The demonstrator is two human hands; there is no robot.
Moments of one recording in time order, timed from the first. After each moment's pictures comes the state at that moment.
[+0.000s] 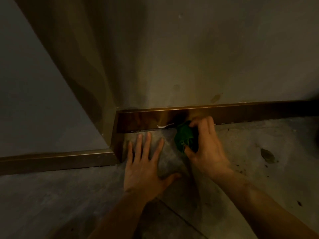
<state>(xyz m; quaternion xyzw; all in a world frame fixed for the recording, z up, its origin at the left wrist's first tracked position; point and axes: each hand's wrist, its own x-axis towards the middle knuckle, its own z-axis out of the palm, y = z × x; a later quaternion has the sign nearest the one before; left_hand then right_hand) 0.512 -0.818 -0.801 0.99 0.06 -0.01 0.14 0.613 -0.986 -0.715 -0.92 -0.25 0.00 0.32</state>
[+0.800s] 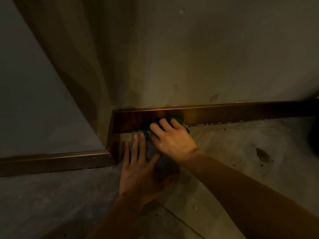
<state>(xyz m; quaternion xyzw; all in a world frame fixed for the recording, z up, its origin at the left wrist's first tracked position) 0.510 -0.820 -0.804 0.99 0.06 0.00 0.12 0.633 -0.918 -0.746 -0.81 -0.54 -0.18 -0.14</state>
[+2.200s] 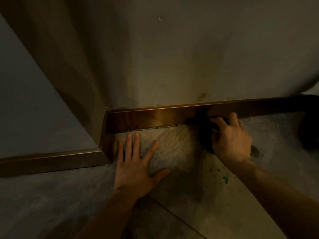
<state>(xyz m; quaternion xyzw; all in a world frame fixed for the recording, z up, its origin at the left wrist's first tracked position) 0.509 -0.815 -0.801 0.99 0.05 -0.01 0.14 0.645 -1.057 -0.710 -0.99 -0.11 -0.08 0.04</state>
